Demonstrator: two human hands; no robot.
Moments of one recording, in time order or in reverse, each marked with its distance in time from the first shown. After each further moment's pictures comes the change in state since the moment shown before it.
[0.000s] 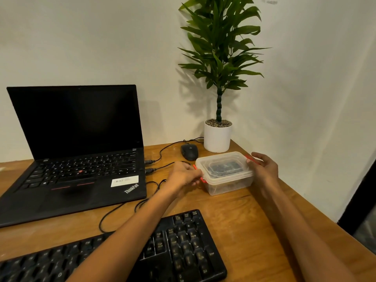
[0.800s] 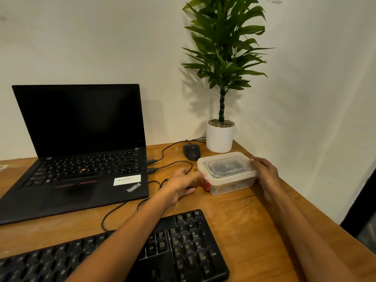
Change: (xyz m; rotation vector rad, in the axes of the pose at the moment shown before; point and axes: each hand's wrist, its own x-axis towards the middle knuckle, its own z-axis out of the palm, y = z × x) left_hand -0.004 -0.017 -0.006 -0.245 -0.068 -0.081; right_hand 0.002 0.010 -0.003 -0.071 -0.096 0.015
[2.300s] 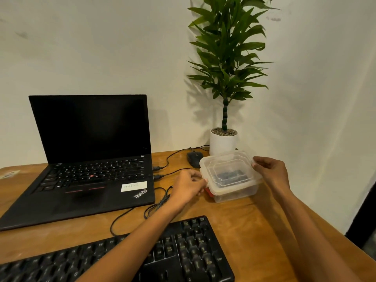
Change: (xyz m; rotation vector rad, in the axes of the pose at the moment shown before) left_hand -0.017 0.003 -0.001 0.340 0.087 0.399; right_hand -0.018 -0.044 -0.004 -0.205 0.041 -0.239
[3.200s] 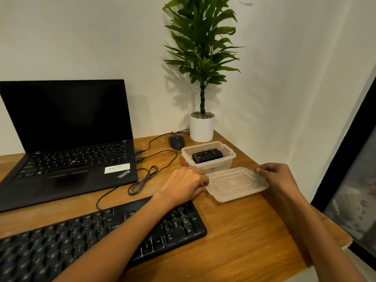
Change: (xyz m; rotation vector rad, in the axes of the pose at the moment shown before) left_hand -0.045 0.000 0.022 0.944 -0.253 0.928; right_hand -0.066 0.037 -0.082 -0.153 -0.059 0.168
